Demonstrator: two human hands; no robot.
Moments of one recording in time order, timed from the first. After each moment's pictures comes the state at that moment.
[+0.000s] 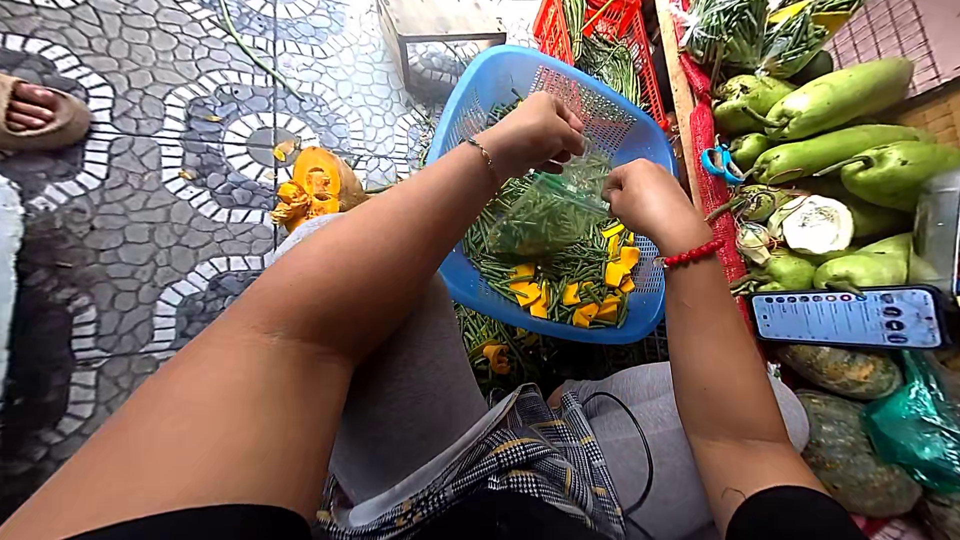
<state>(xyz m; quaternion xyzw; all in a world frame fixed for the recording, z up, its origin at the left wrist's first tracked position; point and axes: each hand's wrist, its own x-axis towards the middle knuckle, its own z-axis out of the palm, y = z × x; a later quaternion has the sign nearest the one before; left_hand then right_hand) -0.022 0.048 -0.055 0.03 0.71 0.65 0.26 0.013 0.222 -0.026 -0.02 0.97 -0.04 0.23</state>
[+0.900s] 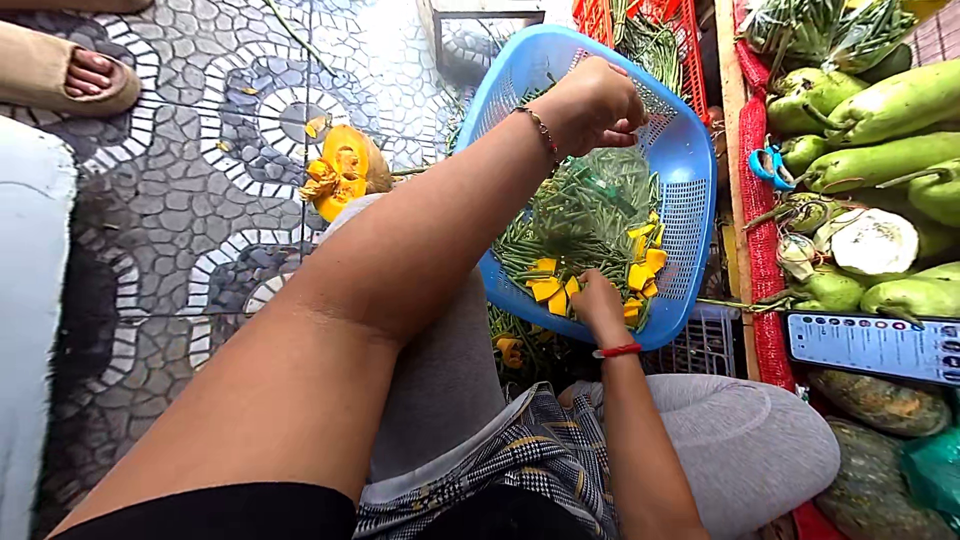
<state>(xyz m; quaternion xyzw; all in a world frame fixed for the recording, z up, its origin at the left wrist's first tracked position) -0.033 0.059 -0.039 -0.07 0.61 0.75 0.26 0.119 0.214 -0.152 0.16 0.92 -0.16 0.31</state>
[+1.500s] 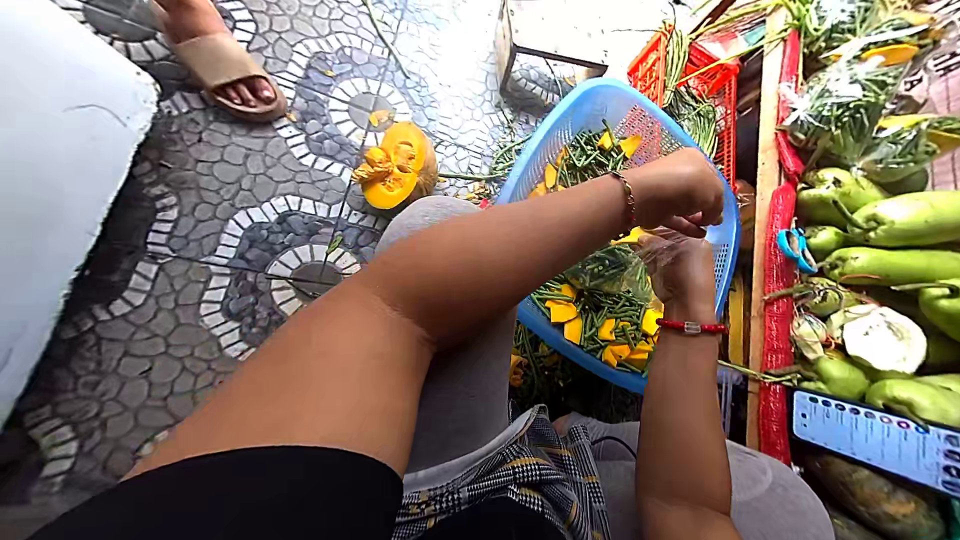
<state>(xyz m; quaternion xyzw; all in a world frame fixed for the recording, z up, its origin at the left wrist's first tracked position) -0.007 0.061 -0.031 0.03 0.61 0.73 0.31 0.042 0.201 -0.095 0.07 0.82 -0.56 0.08</state>
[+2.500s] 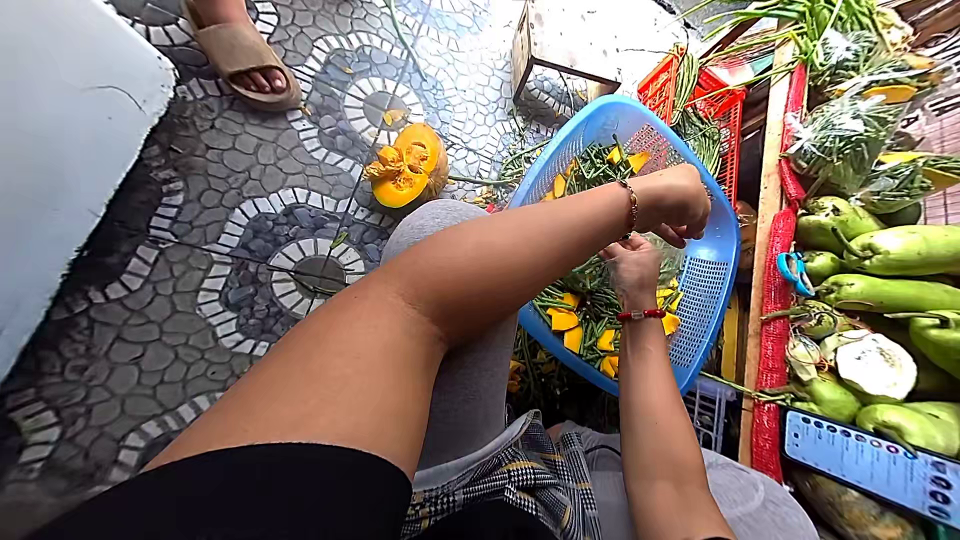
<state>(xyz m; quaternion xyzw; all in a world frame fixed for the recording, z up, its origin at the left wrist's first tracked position) -0.017 0.047 -0.038 0.03 0.66 0.67 0.32 0.033 0.176 -0.155 0.11 0.84 -0.52 0.10</state>
